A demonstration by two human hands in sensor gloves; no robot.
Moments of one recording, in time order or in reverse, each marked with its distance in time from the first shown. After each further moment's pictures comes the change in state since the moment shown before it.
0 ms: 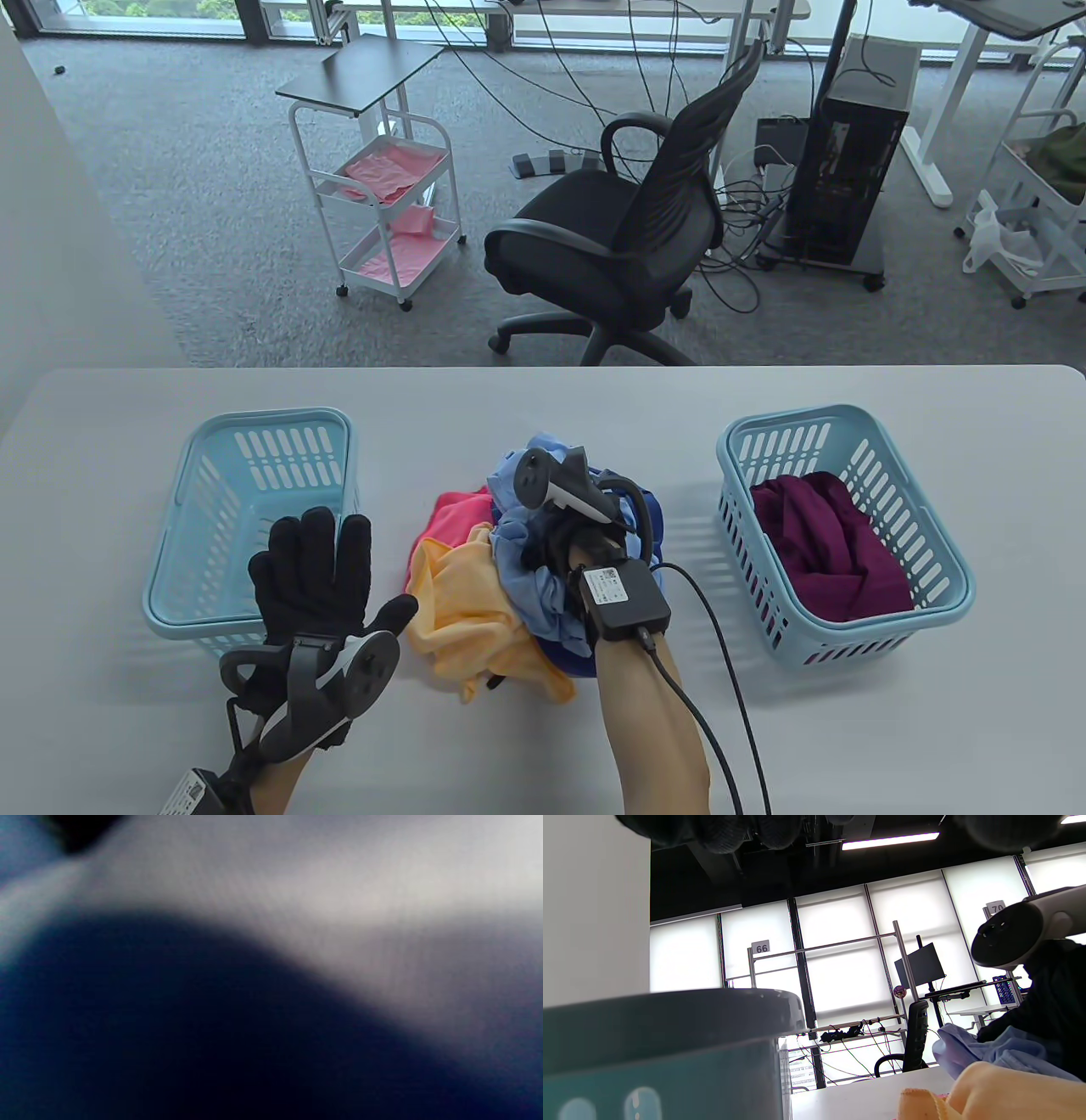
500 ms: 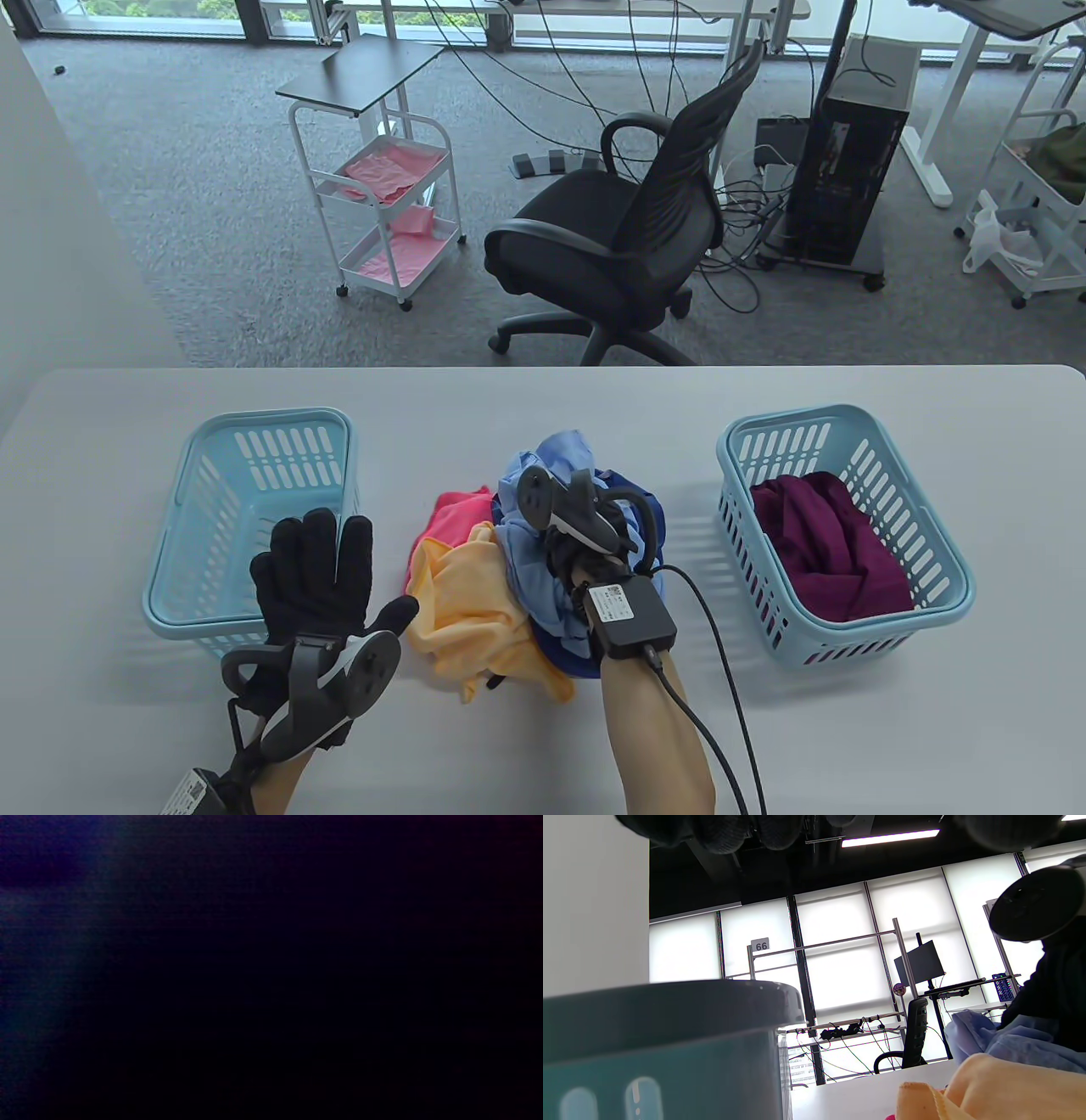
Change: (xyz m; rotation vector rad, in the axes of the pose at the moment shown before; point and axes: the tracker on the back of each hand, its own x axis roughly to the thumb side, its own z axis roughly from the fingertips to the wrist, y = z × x) left_hand 0.001 0.000 0.000 -0.009 -0.001 0.001; right_hand -0.003 -0.012 0.023 -0.340 0.006 0.018
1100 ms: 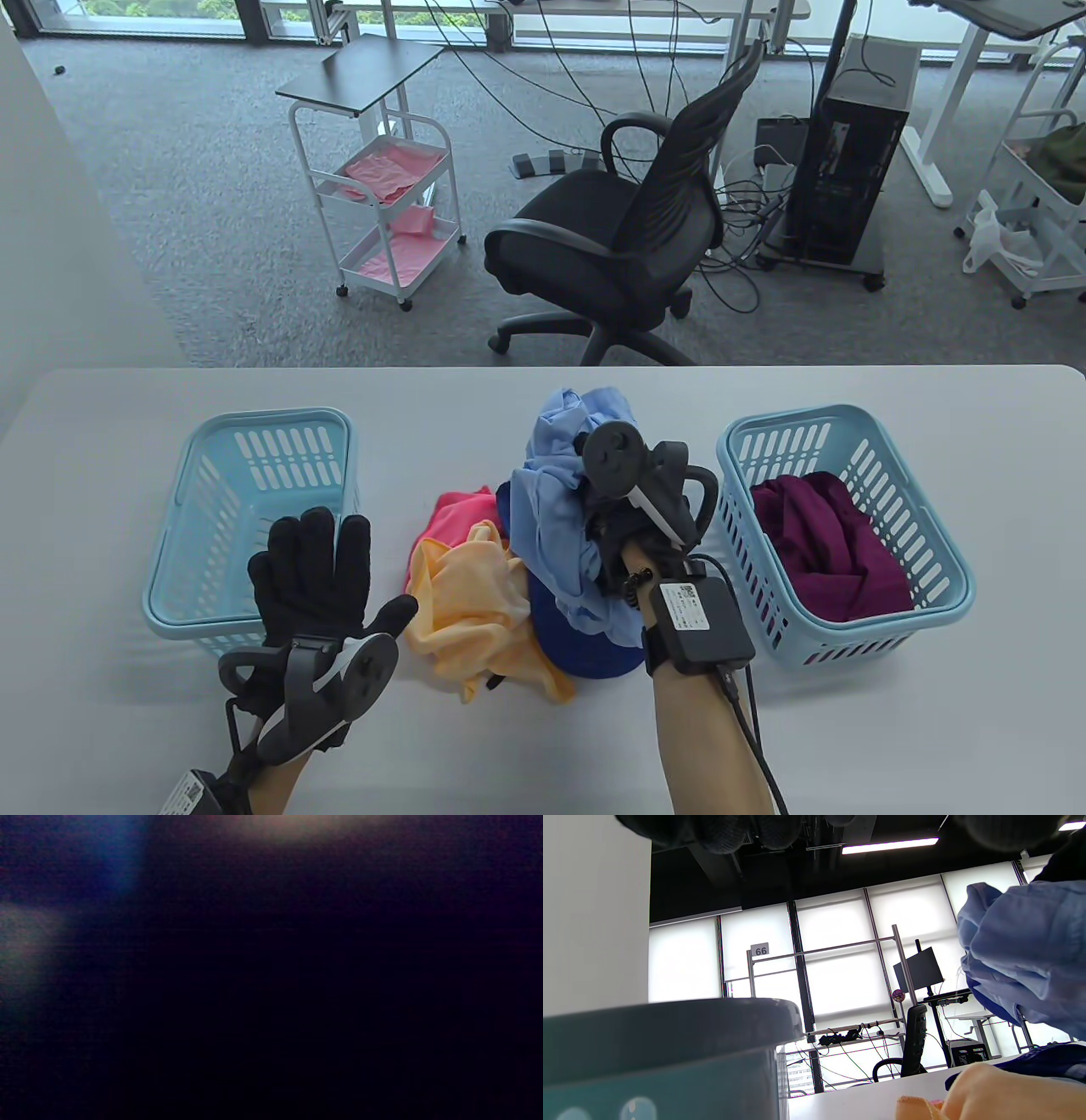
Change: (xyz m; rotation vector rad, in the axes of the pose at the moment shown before) left_hand -0.002 0.001 0.001 0.022 -0.001 0.010; right_hand -0.040 -0.120 0.037 -0.215 0.092 -0.276
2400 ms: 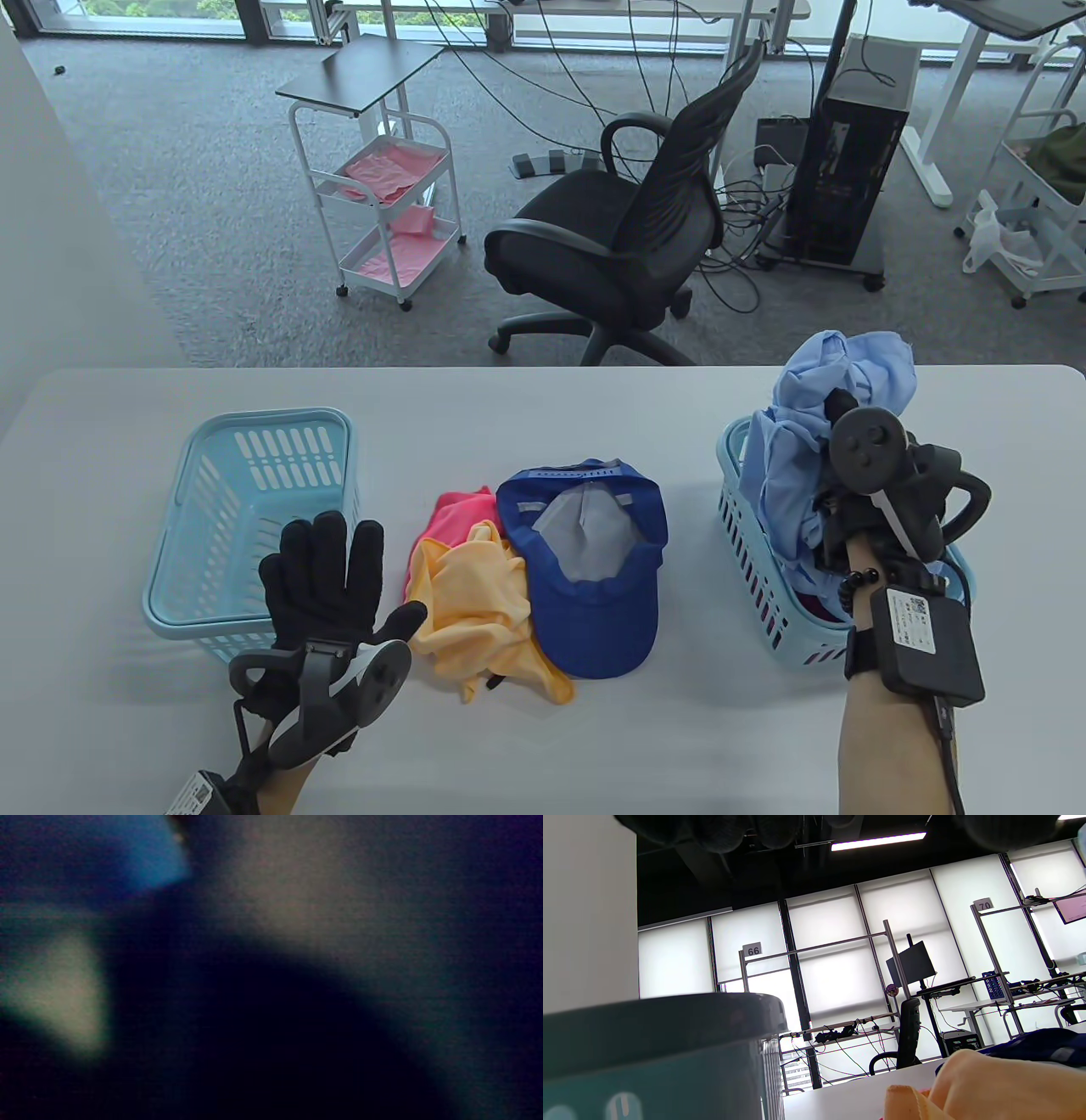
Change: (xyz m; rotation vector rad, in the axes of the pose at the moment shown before) left_hand 0.011 -0.001 0.002 -0.013 -0.032 -0.033; right_hand -0.163 -0.123 0.017 -0.299 0.240 0.264
